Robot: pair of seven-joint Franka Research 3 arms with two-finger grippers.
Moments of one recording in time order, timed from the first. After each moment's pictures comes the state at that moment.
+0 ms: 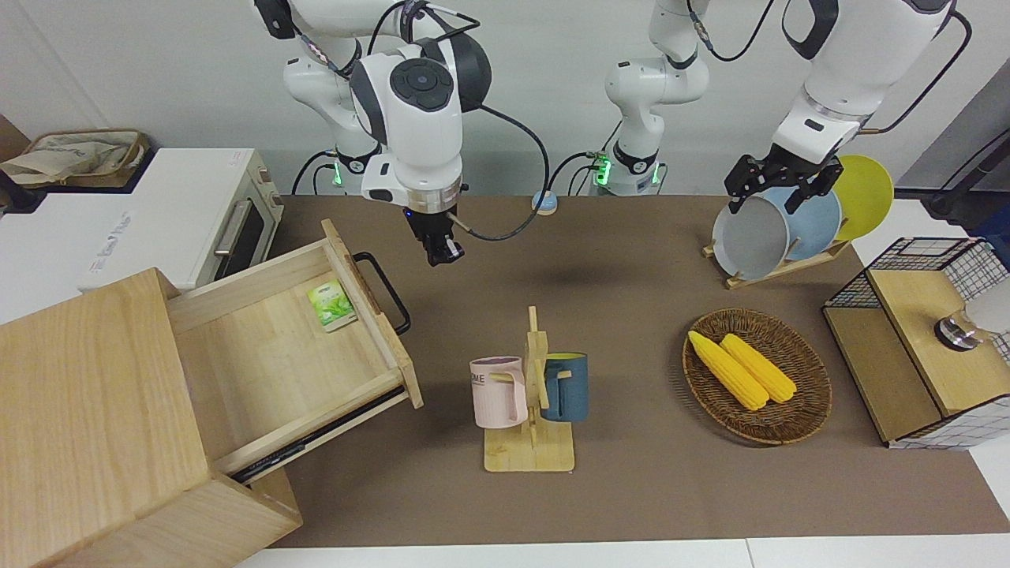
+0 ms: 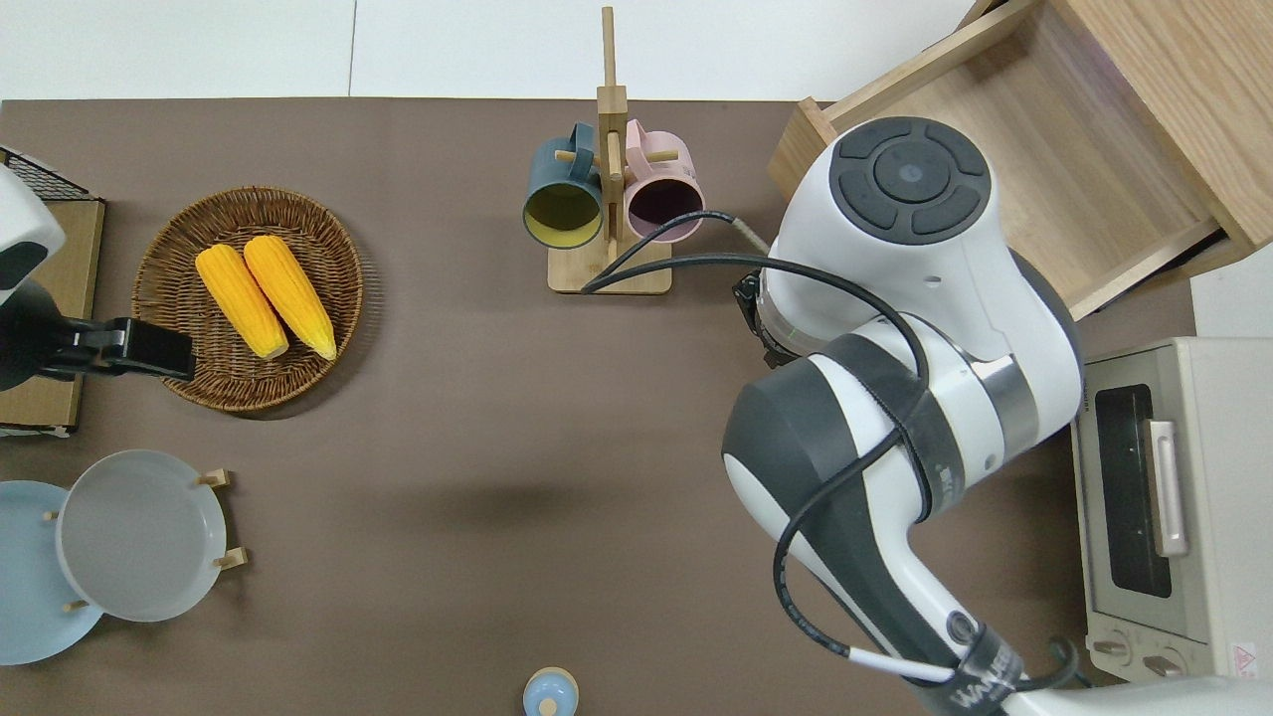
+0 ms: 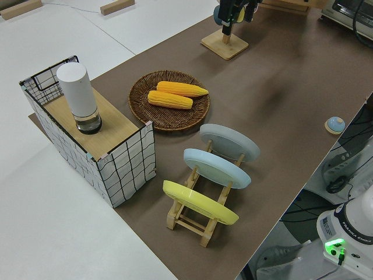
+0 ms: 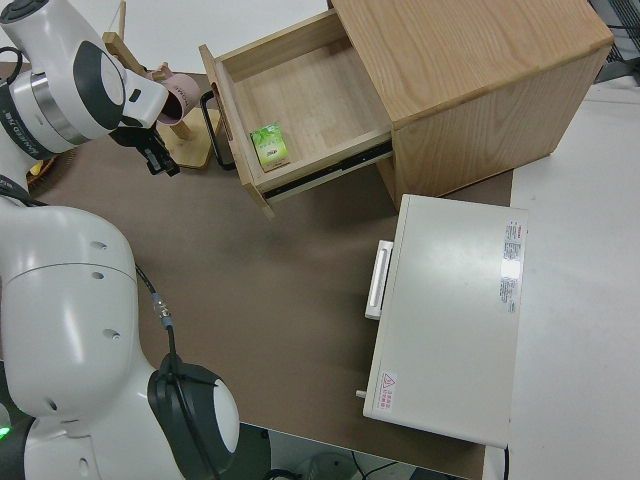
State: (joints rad) left arm 0.03 0.04 -0.06 -1.51 0.00 1.52 0.02; right arm 0.10 0.34 0.38 -1.40 -0.13 1.64 1.45
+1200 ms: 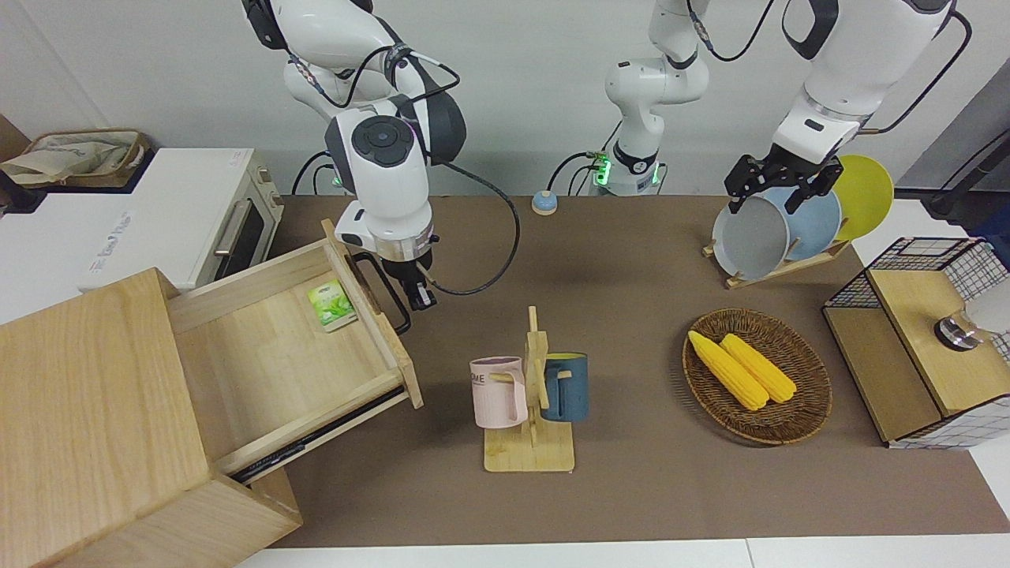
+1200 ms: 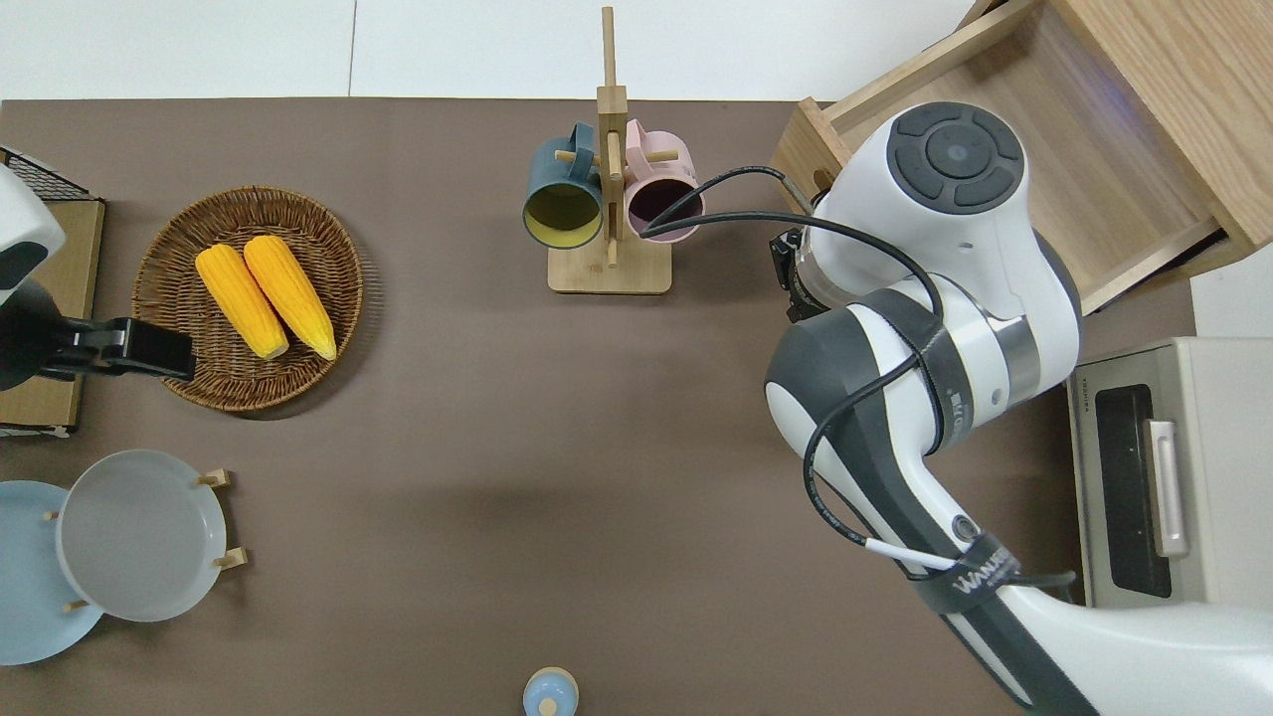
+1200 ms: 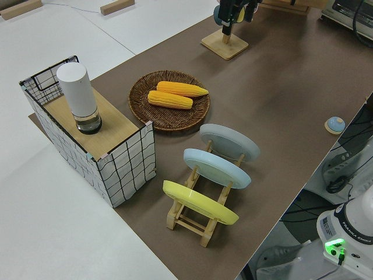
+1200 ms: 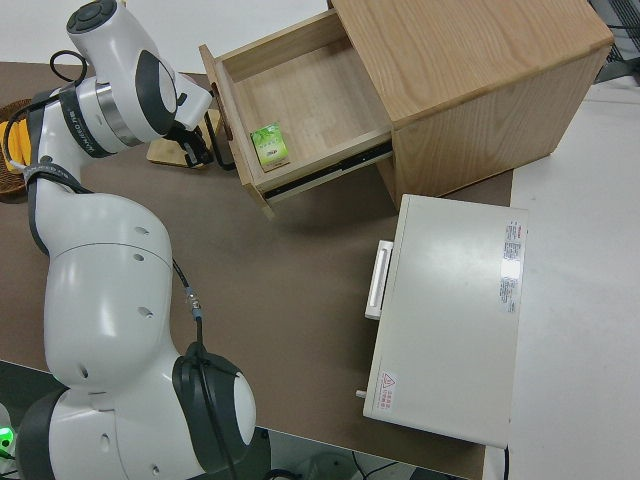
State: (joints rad) left arm 0.03 0.04 -0.06 -1.51 0.00 1.52 0.02; right arm 0.06 0.40 0.33 -1.44 -0.15 1.79 1.47
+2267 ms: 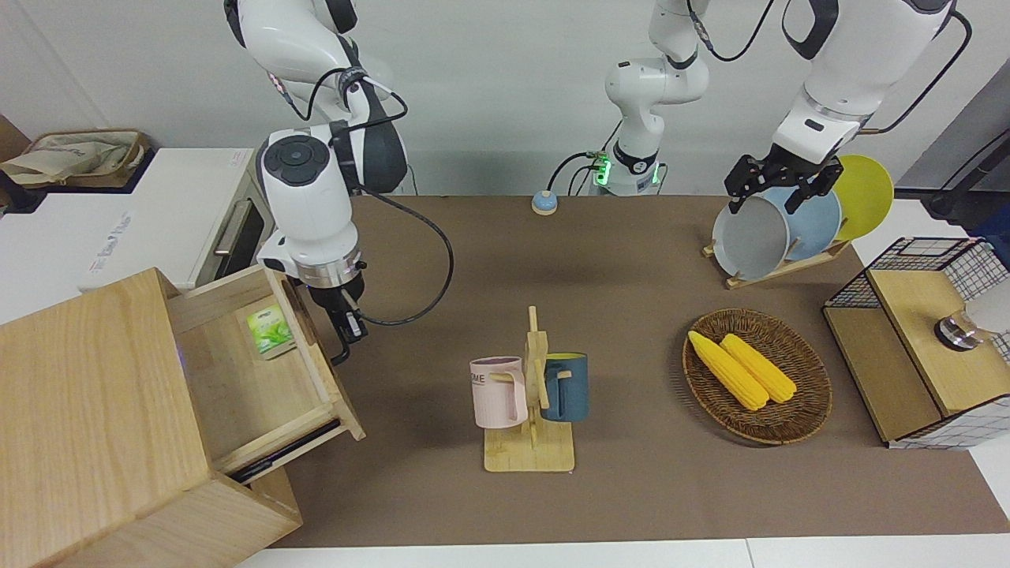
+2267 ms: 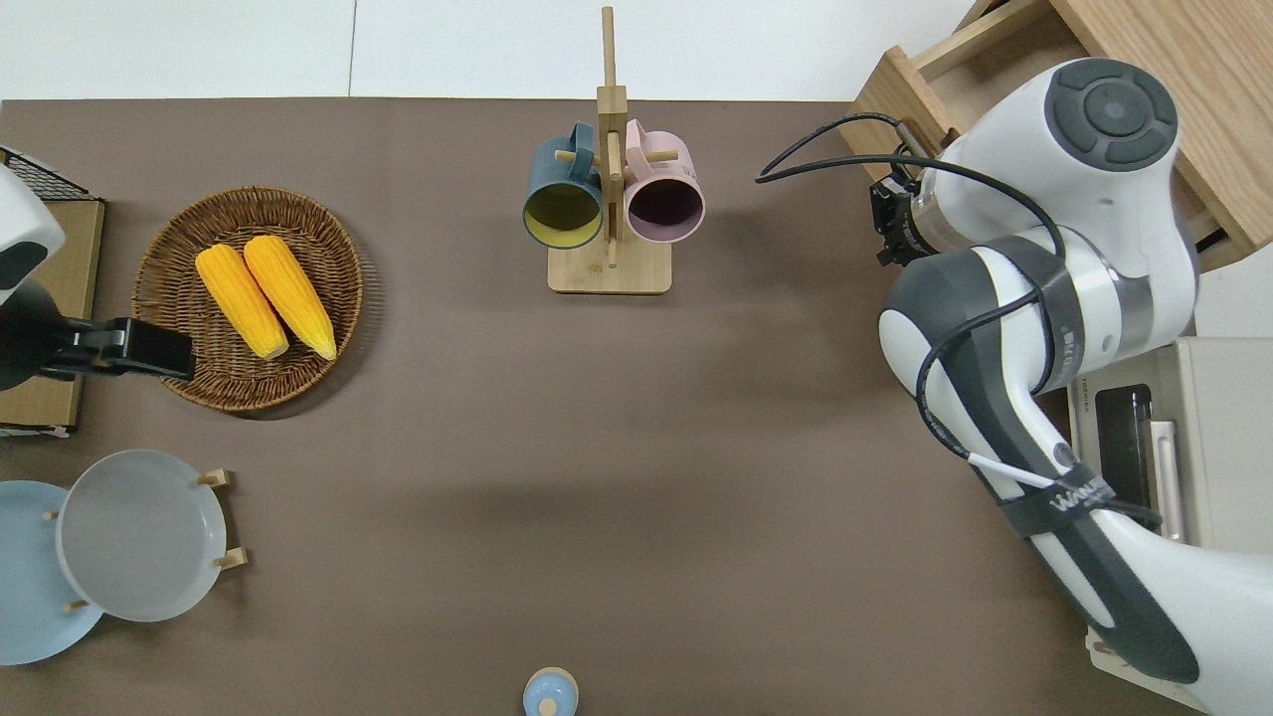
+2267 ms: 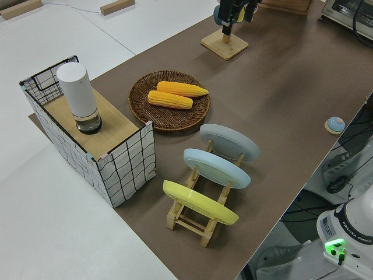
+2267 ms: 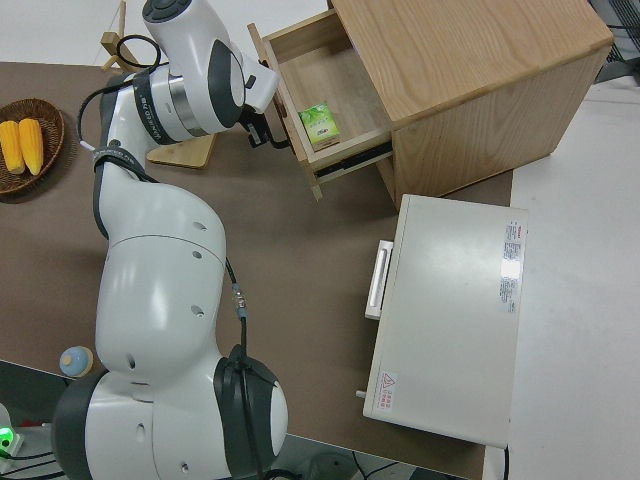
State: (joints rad) left arm 0.03 0.04 -0.06 -1.51 0.00 1.52 0.02; right arm -0.08 0.42 0.31 -1.42 -0.20 1.90 1.32
